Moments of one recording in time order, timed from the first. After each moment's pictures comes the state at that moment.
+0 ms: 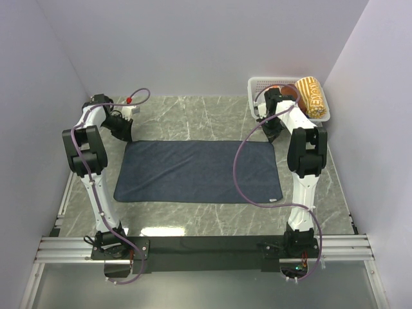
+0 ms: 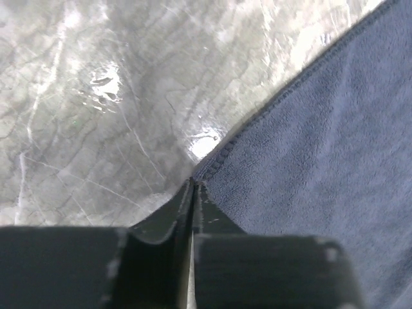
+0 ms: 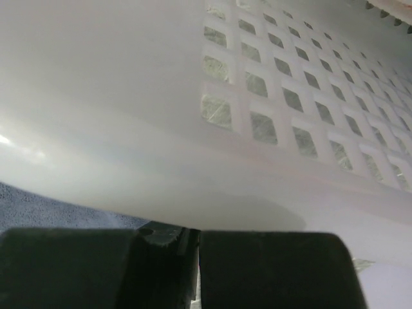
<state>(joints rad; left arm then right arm) 0.20 2.28 1.87 -0.93 0.54 0.77 0.08 2.23 1.88 -1.01 0.04 -0.33</state>
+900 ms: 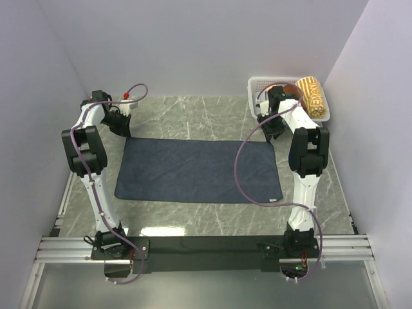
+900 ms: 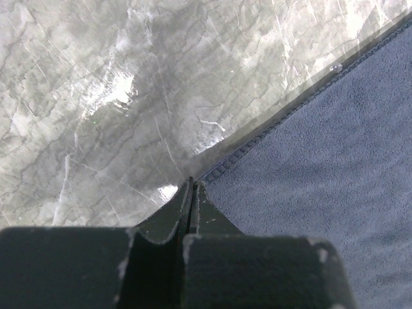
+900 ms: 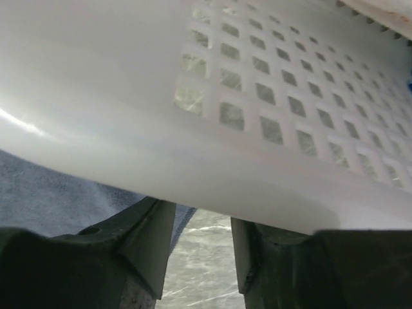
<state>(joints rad) 0.21 2.29 1.91 -0.89 0.53 0.72 0.06 2.23 1.91 -1.01 0.00 -0.34</state>
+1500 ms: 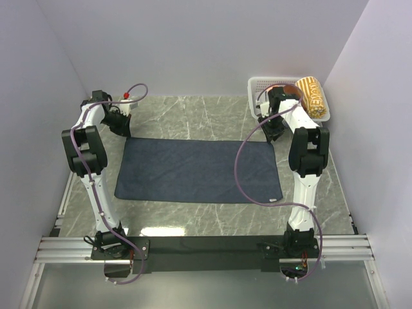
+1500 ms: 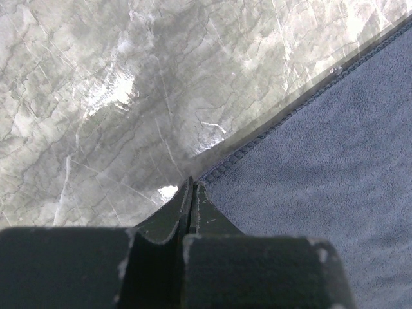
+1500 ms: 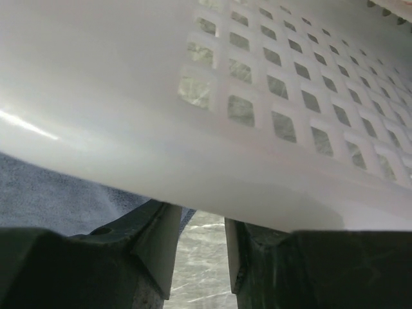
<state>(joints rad) 0.21 2.29 1.91 -0.89 0.53 0.71 0.06 2.24 1.91 -1.04 -0.02 -0.34</state>
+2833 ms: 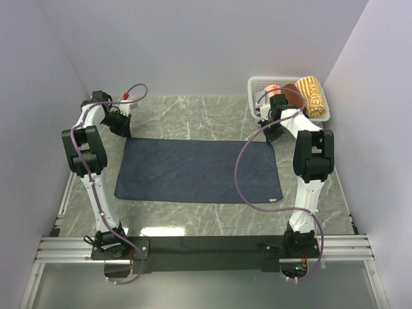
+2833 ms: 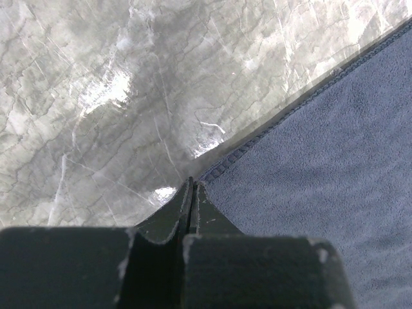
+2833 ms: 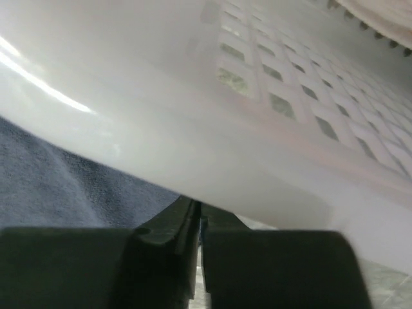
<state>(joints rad) 0.21 2.29 1.90 -0.88 0.53 0.68 0.05 2.11 1.63 -0.72 -0.08 -0.37</state>
